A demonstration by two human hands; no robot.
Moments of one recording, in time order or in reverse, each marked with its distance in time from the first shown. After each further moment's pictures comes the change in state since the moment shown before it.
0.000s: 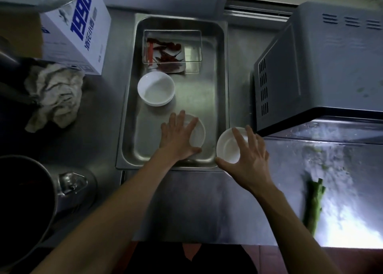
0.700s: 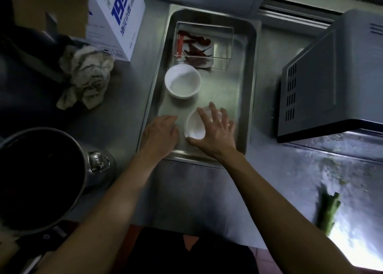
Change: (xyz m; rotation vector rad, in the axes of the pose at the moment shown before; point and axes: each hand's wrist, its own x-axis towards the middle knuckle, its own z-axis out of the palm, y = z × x) left_hand -0.065 -0.080 -0.020 -0.361 0.364 -0.167; right_hand 0.074 -0.106 0.065 -0.135 -0.172 -0.269
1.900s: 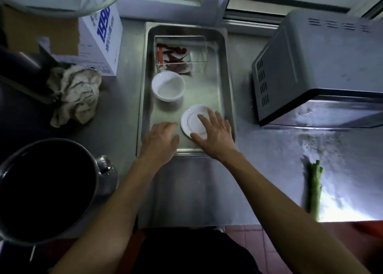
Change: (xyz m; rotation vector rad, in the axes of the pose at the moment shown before) left_hand -0.031 0.017 -0.023 0.047 -0.148 0.153; right_hand -0.052 0.000 -0.002 0.032 0.154 0.110
